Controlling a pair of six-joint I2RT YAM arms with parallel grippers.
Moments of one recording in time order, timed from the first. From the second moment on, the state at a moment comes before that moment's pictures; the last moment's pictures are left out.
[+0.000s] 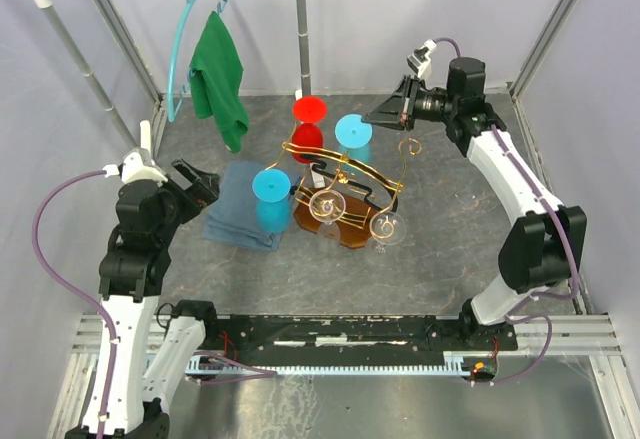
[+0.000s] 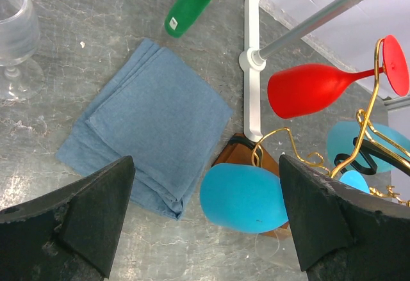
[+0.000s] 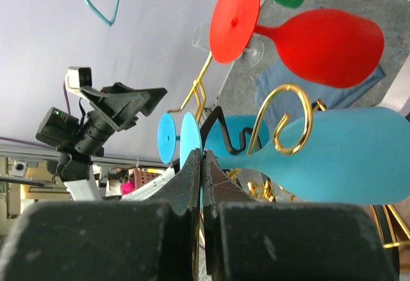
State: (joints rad) left arm -0.07 0.64 0.96 -0.70 -0.07 -0.61; right arm 0.19 1.65 1.48 -0.10 -1.02 0.86
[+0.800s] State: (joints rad) left arm -0.07 0.65 0.95 -0.70 -0.05 -0.61; right arm -0.06 1.64 1.64 -0.49 -0.88 0.55
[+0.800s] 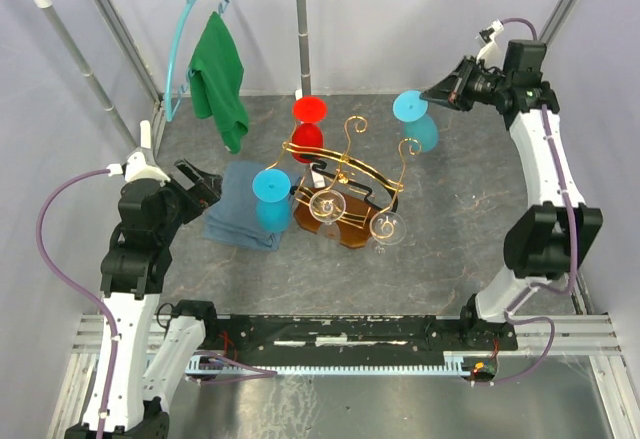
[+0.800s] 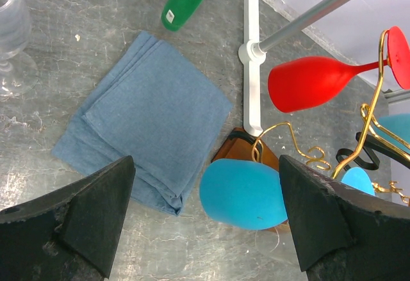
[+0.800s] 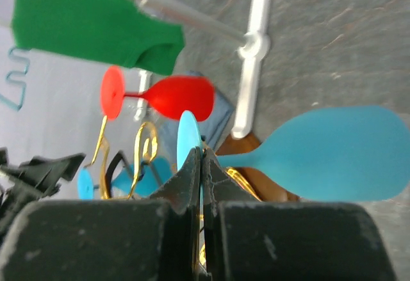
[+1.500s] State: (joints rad) left arm -0.07 0.62 0.93 -0.66 -0.04 -0.61; right arm 0.06 2.35 2.36 -0.69 0.52 -0.31
